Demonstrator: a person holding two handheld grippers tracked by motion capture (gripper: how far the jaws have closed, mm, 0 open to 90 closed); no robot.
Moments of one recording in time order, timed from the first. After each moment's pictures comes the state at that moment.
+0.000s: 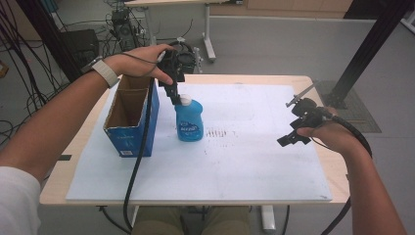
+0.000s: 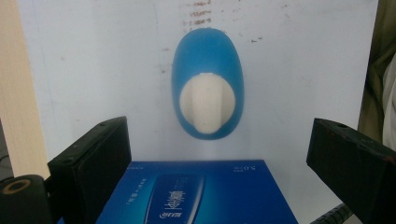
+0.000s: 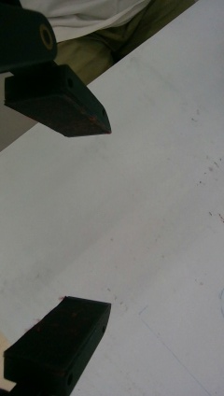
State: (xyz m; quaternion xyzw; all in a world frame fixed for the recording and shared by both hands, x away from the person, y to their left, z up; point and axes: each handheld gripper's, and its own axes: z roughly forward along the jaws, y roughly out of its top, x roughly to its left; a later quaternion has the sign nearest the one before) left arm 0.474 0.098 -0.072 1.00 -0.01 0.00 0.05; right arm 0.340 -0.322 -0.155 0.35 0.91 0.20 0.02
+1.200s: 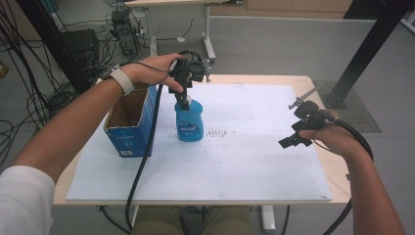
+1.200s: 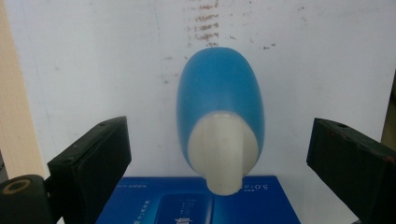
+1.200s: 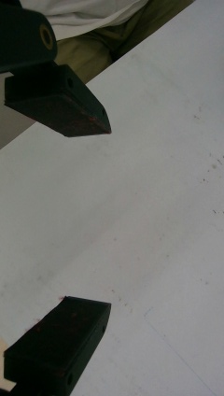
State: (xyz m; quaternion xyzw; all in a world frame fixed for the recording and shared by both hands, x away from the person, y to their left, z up) left arm 0.477 0.074 -0.102 1.00 -0.01 0.01 0.04; right arm 0.337 -0.332 -0.164 0.36 0.91 0.21 0.02
